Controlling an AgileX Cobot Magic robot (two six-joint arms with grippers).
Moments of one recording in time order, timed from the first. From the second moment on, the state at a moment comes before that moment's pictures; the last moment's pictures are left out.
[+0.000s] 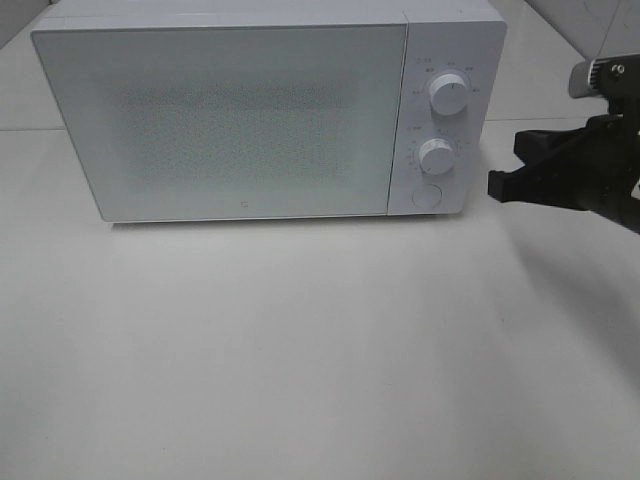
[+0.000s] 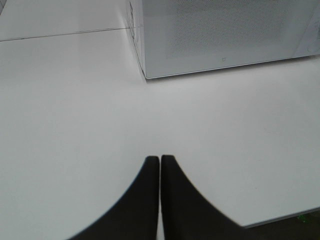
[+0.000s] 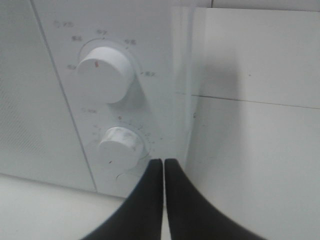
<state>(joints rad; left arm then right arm) -0.23 0.00 -0.50 -0.01 1.04 0.00 0.22 1.57 -0.43 -0.13 -0.82 0.12</state>
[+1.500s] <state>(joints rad) -0.23 0.00 -0.50 -0.01 1.04 0.00 0.22 1.71 -0.38 -0.38 -1.12 1.17</state>
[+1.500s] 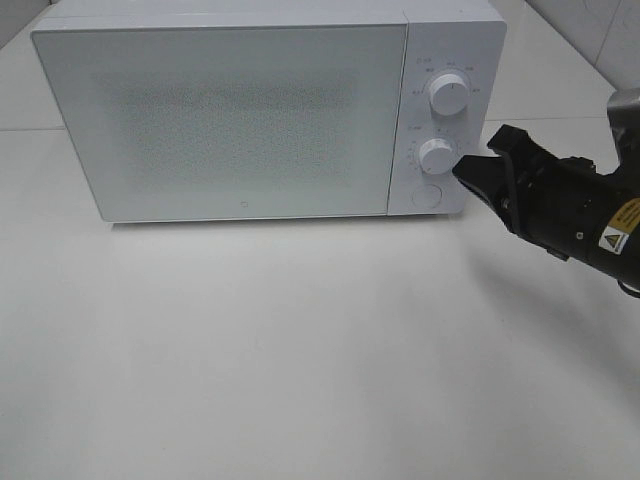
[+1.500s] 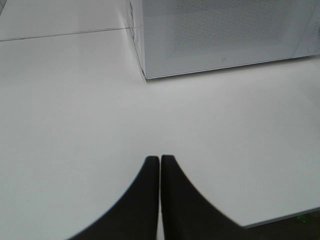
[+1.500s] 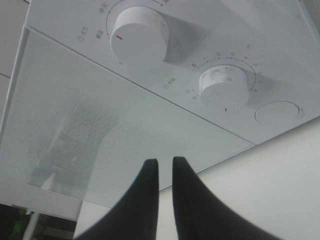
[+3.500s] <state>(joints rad) -0.23 0.00 -0.50 -0.01 1.04 0.01 0.24 2.09 -0.71 -0.33 -1.02 1.56</state>
